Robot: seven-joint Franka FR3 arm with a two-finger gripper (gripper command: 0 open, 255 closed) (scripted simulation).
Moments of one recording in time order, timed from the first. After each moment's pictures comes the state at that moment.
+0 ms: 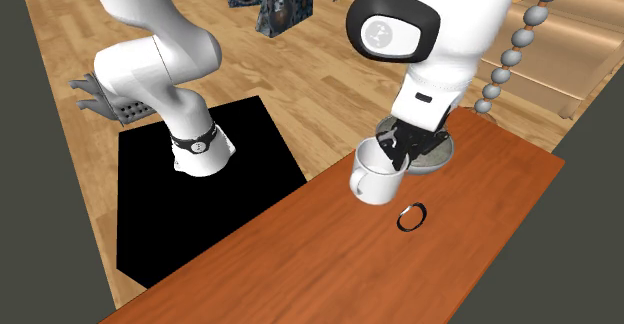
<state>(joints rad) 0.08 0.08 0.66 -2.09 -0.04 2.13 1.02</state>
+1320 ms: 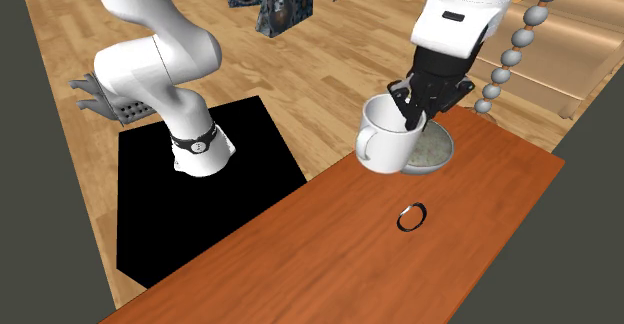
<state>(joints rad) 0.07 -0.02 0.66 -1.91 0.03 1.88 0.97</state>
